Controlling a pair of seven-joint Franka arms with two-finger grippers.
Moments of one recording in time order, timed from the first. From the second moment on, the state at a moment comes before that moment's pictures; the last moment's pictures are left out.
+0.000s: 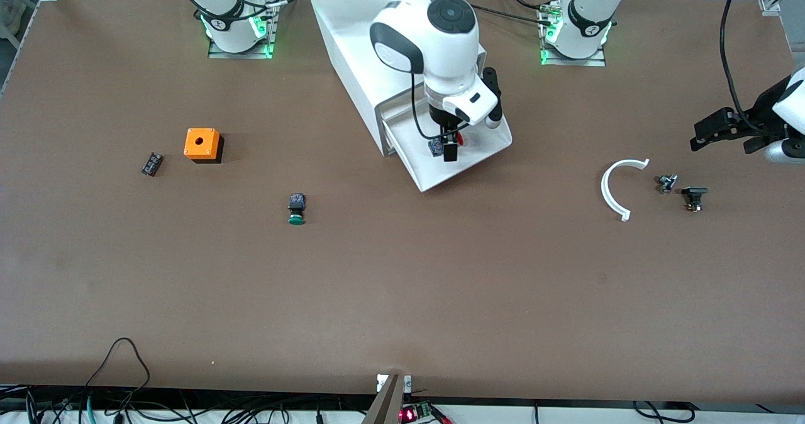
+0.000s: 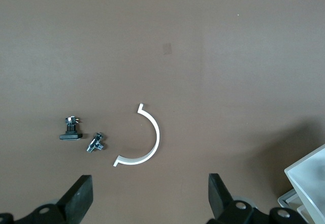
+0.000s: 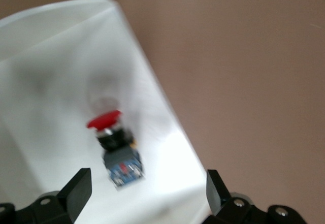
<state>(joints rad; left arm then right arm) 0.06 0.02 0.00 -1.66 -0.04 1.68 0.09 0.77 0.72 0.23 -1.07 -0.25 1.93 -0.51</state>
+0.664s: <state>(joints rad) -0.05 0.19 -0.11 -1.83 -0.08 2.11 -0.20 0.66 0.62 -0.02 -1.08 -0.25 1.93 0.06</state>
